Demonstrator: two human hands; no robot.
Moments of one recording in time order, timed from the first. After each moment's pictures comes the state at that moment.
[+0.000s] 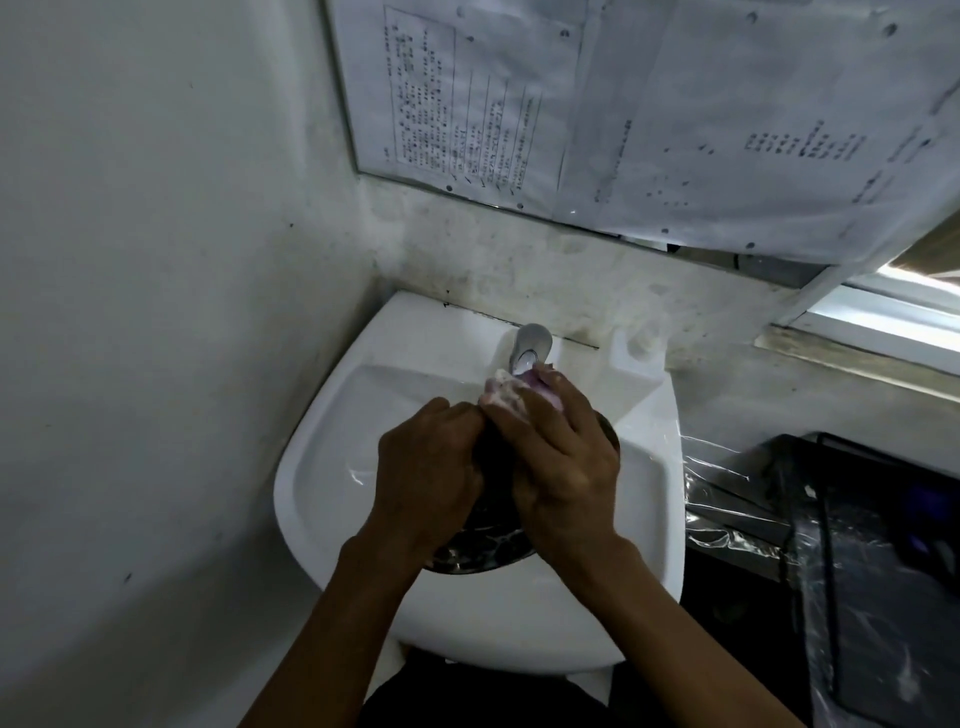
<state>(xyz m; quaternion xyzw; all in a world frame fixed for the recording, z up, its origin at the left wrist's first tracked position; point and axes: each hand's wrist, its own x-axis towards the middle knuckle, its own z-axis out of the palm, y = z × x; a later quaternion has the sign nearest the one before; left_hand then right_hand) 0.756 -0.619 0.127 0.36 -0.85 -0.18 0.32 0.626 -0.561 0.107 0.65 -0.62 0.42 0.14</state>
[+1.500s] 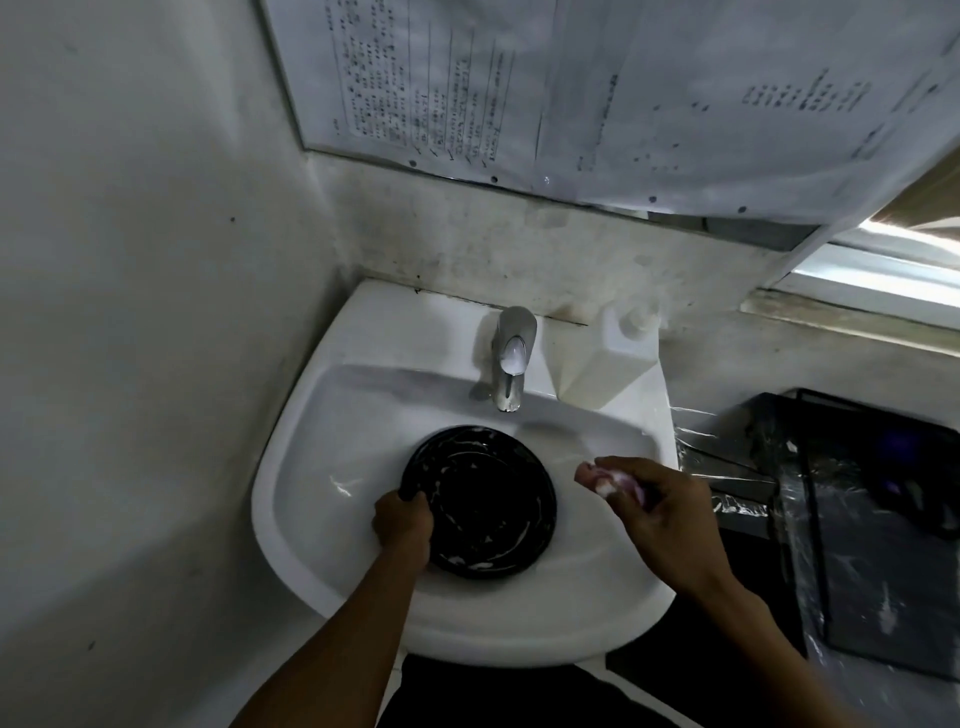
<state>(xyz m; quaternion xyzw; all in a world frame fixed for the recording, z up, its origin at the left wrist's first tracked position) 0.756 -0.633 -0.088 0.77 -0.38 -0.51 0.11 0.553 -0.491 0.064 0.43 -0.78 0.40 -0.21</state>
